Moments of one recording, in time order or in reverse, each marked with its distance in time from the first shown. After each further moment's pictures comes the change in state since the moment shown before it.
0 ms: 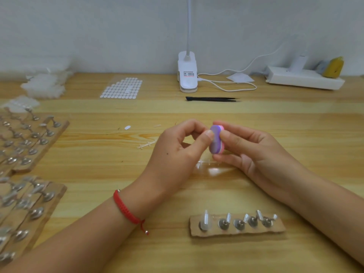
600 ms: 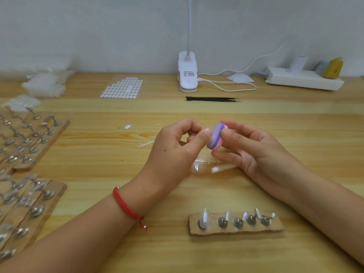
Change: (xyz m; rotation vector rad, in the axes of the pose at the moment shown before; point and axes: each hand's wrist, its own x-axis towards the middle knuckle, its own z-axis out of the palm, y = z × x) left_hand 0.000 0.002 0.000 0.010 0.040 -0.033; right_hand 0.001 0.001 -0.004 0.028 -0.006 -0.023
